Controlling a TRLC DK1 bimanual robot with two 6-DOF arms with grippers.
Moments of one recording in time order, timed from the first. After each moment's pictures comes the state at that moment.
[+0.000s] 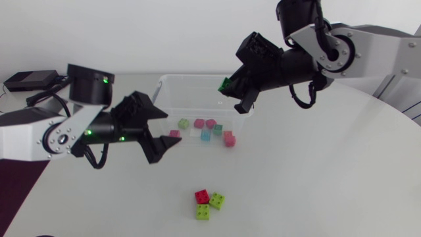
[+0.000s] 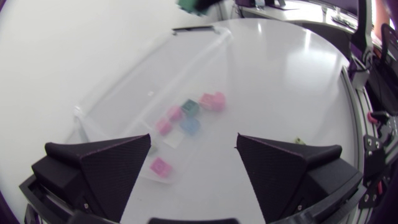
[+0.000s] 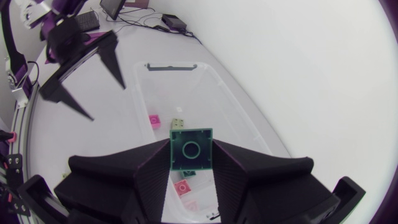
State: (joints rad) left arm -0.38 1.41 0.75 -0.01 0.38 0.61; right arm 0.45 1.60 1.28 -0.32 -0.31 -0.61
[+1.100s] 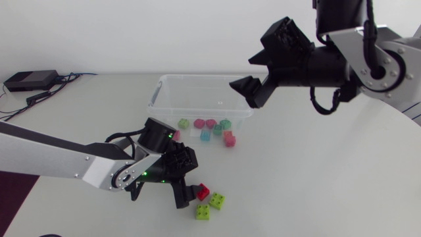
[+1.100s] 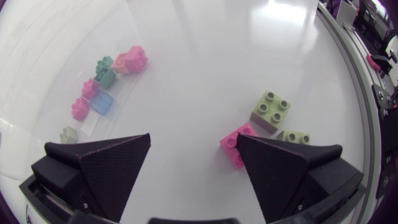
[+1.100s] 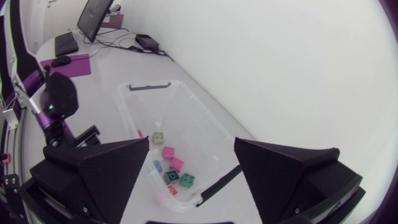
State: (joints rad) left arm -0.62 1.74 0.69 0.14 0.25 0.66; right arm 0.44 1.38 1.08 -0.15 -0.23 -0.50
